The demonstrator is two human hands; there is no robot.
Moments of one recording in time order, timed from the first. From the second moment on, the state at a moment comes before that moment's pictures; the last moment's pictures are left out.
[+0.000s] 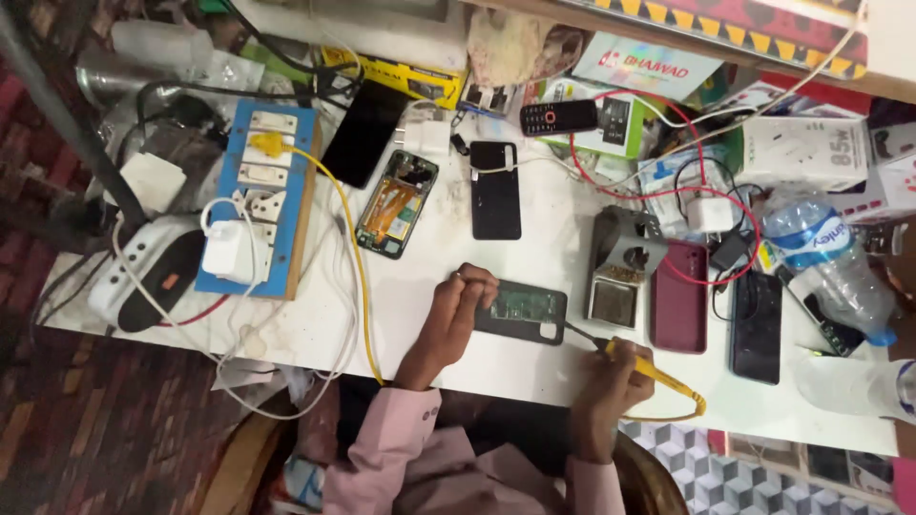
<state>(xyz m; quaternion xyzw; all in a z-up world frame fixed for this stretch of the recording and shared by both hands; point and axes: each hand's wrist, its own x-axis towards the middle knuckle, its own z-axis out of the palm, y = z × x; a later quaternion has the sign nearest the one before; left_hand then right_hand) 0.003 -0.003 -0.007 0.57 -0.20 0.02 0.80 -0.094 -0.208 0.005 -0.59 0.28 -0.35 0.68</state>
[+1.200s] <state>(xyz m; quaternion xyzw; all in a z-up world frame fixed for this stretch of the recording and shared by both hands) -0.001 0.000 0.005 0.59 -0.19 0.00 0.79 -0.095 -0.200 0.019 -0.67 0.23 -0.28 0.64</state>
